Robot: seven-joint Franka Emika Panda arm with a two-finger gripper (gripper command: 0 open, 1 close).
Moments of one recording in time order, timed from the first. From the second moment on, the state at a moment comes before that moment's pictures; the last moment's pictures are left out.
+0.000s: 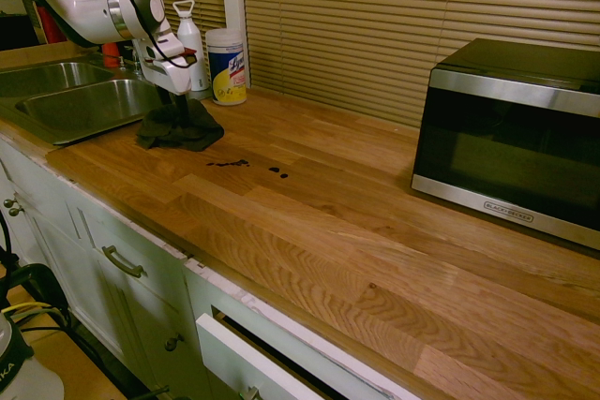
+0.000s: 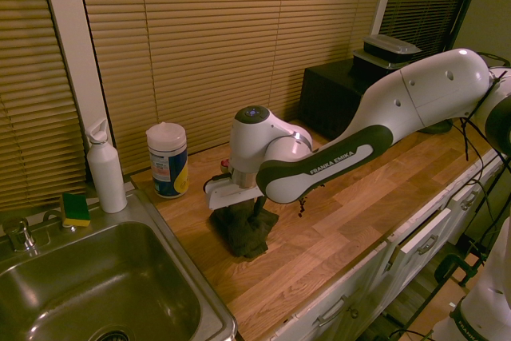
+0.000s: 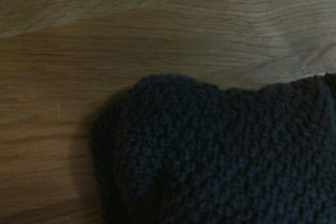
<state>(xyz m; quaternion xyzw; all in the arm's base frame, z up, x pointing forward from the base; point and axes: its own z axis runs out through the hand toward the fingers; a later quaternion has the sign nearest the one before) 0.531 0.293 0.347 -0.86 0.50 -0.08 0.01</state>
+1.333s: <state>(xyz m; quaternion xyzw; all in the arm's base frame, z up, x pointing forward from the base) 0.540 0.246 0.342 -0.88 0.48 -0.07 -0.02</state>
